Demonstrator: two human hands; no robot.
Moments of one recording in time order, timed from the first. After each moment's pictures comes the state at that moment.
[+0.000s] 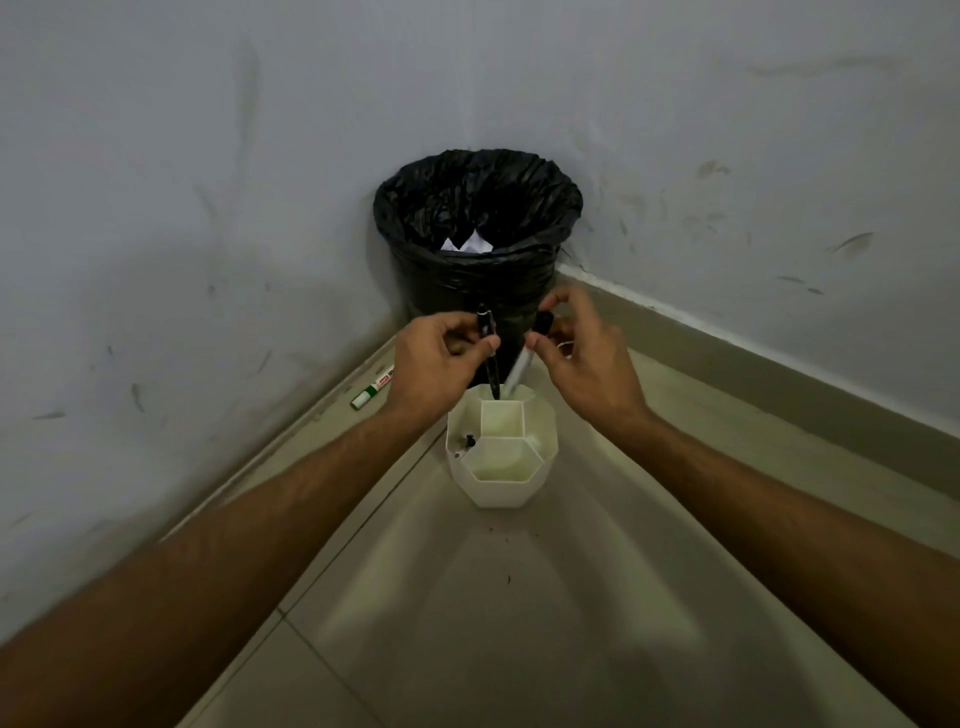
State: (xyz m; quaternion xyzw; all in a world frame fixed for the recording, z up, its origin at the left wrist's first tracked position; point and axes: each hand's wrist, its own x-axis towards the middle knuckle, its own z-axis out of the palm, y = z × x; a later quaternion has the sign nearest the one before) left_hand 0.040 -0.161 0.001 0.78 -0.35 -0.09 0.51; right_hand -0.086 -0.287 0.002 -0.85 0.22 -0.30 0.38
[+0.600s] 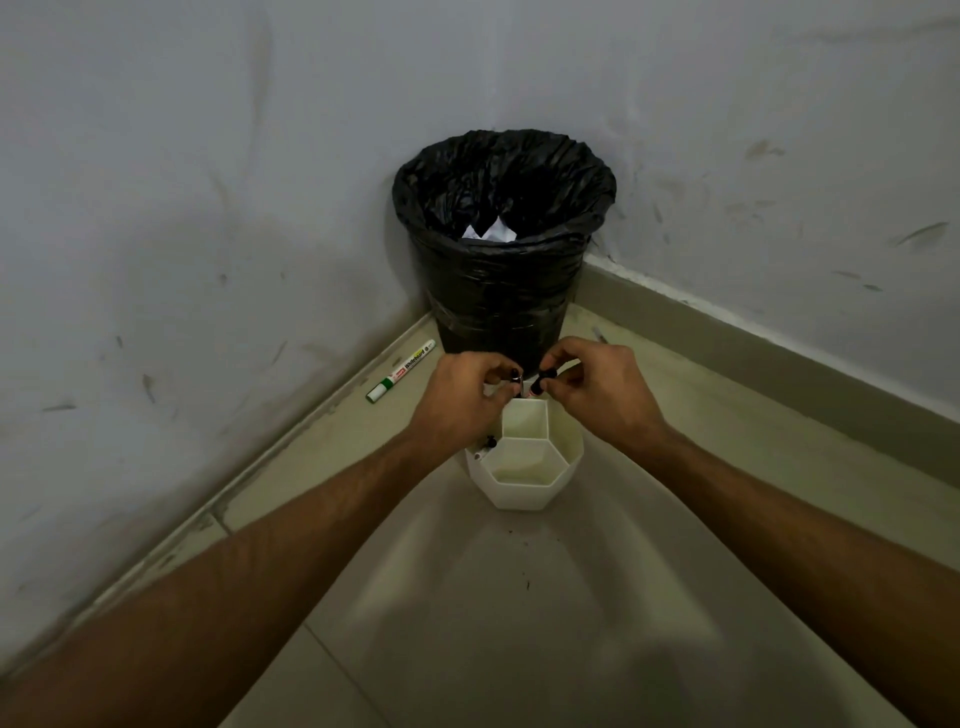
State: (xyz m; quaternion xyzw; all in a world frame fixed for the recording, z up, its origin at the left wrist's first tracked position) left_hand 0.045 -0.160 -0.043 0.82 -0.45 -0.09 0.34; right_hand -0.077 -0.291 -0.033 -0.90 0.23 -0.17 0.34
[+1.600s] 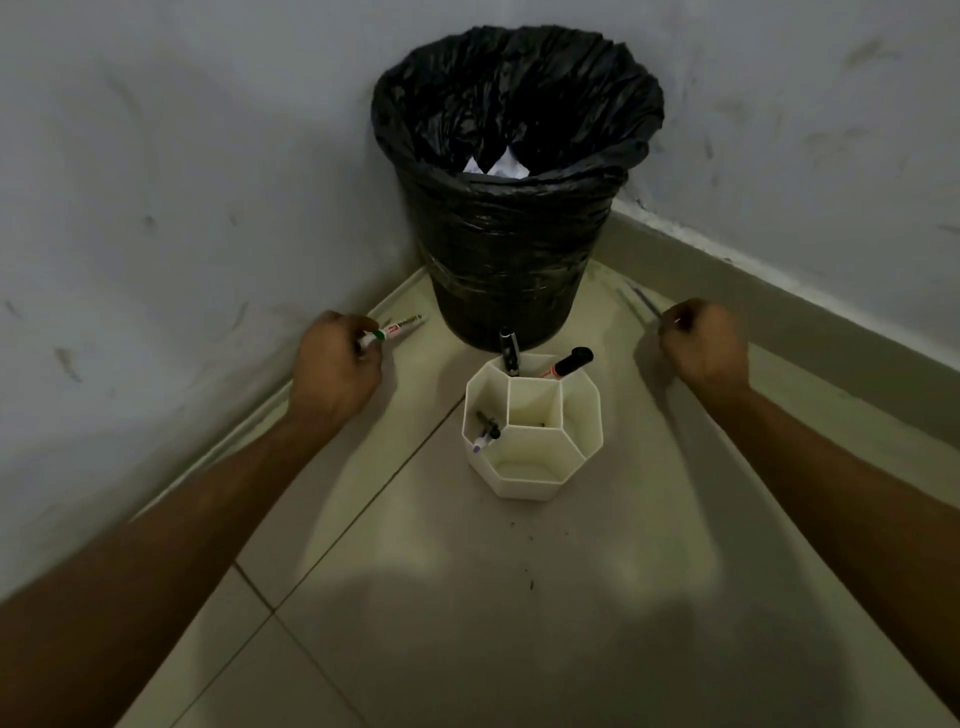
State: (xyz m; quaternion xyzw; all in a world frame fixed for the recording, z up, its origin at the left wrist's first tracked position) left_hand 0.148 -0.098 -0.101 0.92 -0.29 0.01 0.25; right_hand -0.079 -0.407 -0.109 -0.82 0.49 -0.14 0.27
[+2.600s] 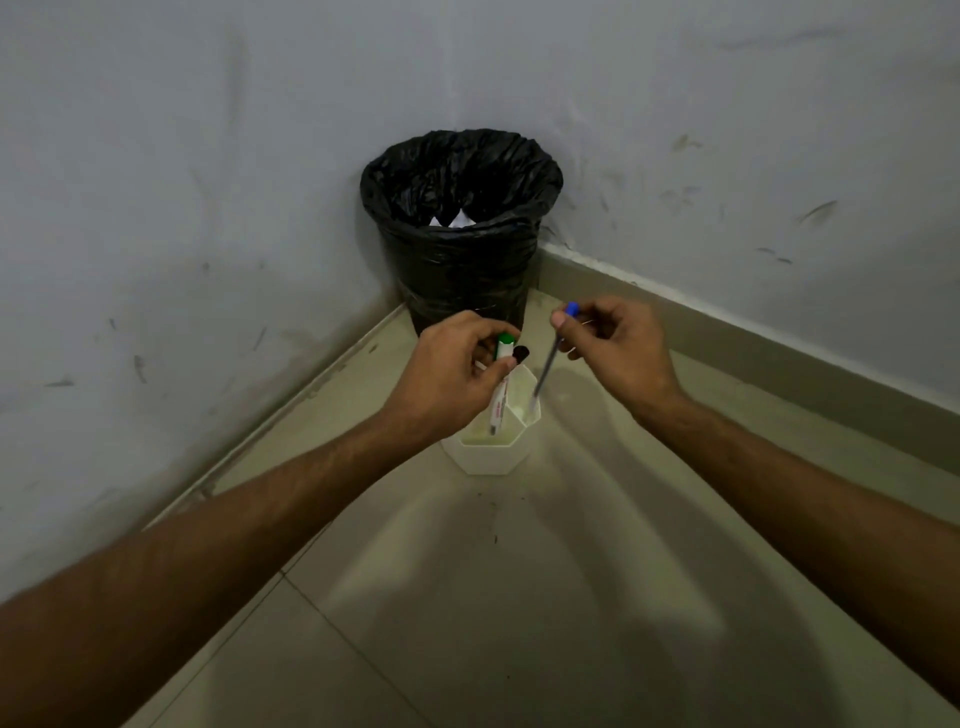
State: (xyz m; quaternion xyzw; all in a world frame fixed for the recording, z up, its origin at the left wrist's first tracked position) left_hand -0.016 -0.138 0.022 0.80 -0.50 -0.03 0.34; right_hand -0.138 -0.293 0.011 -0.79 0.27 -0.30 0.46
